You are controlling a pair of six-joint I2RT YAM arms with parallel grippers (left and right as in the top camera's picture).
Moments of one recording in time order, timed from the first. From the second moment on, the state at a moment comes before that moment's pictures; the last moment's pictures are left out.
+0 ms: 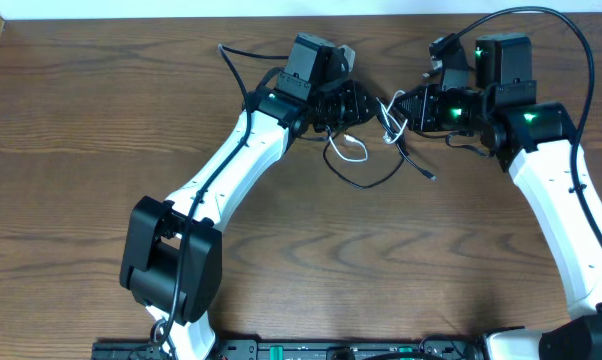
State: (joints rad) left arm -0.47 1.89 1.53 -0.42 0.56 -0.70; right arm 0.17 1.53 1.38 -0.66 -0.54 0.28
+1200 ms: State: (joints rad) left arm -0.53 1.96 1.53 -0.31 0.49 -0.80; right arm 0.17 1.53 1.38 -0.68 -0.53 0.28
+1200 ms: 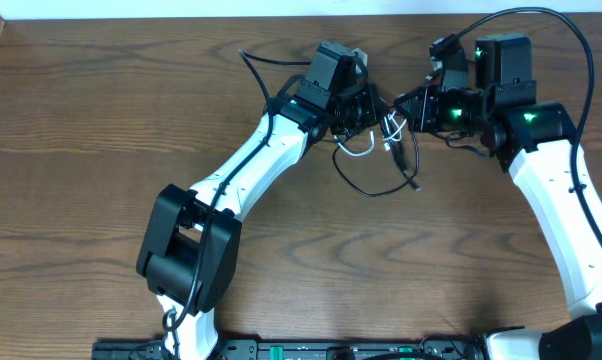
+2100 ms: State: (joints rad) left arm -0.47 1.78 1.53 -0.40 0.46 -0.64; right arm 0.15 1.76 1.21 -0.60 -0.31 0.31
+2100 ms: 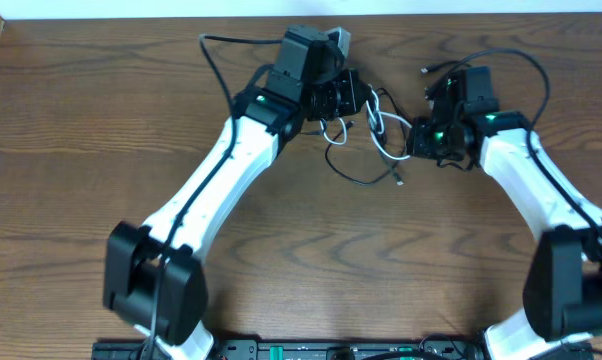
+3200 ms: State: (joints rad) left arm -0.39 1.52 1.53 -0.65 0.49 -0.53; right arm 0.15 1.89 1.20 -0.53 -0.40 0.25
